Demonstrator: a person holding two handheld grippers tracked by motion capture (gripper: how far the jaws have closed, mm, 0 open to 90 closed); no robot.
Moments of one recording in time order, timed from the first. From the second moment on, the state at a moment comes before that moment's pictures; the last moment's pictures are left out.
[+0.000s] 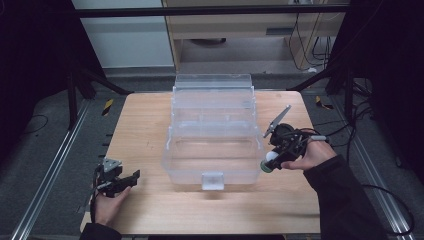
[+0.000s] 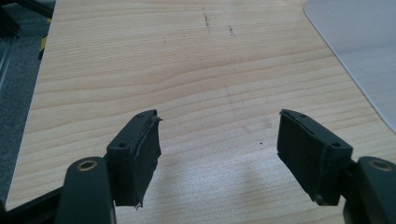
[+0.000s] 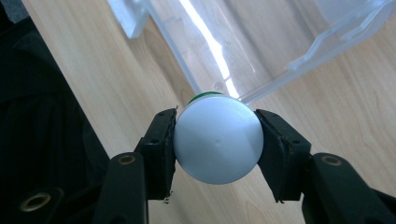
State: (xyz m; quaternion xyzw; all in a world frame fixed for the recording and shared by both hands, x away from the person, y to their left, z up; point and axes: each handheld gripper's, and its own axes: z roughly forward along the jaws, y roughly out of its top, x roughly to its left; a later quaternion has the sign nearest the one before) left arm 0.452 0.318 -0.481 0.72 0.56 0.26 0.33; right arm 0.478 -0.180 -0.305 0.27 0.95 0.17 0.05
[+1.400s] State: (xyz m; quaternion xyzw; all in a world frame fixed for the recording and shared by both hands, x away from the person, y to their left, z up) left arm 0.451 0.319 -0.480 0.72 0.56 0.26 0.33; right arm 0.526 -0.145 -0.368 0.26 0.95 0.15 0.04
